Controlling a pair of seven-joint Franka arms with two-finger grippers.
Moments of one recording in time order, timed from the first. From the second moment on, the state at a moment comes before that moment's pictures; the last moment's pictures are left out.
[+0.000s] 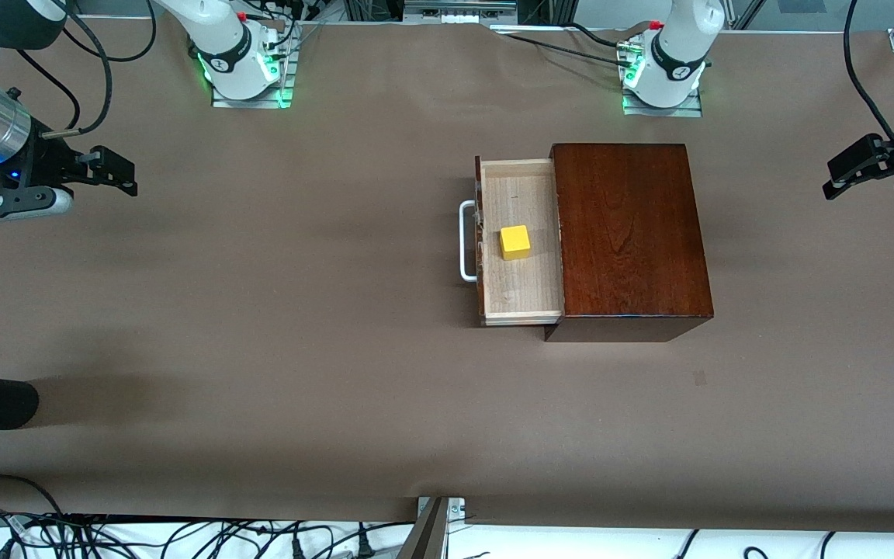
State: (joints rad) left arm -0.12 0.00 0.14 -1.54 0.00 1.56 -0.02; right arm 0.12 -0.02 -0.07 -1.74 0.00 1.65 -0.08
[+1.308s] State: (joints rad) left arm -0.21 0.02 -0.04 -1.54 0.00 1.56 -0.49; right arm 0.13 -0.02 -0.07 -1.70 0.00 1.65 -0.09
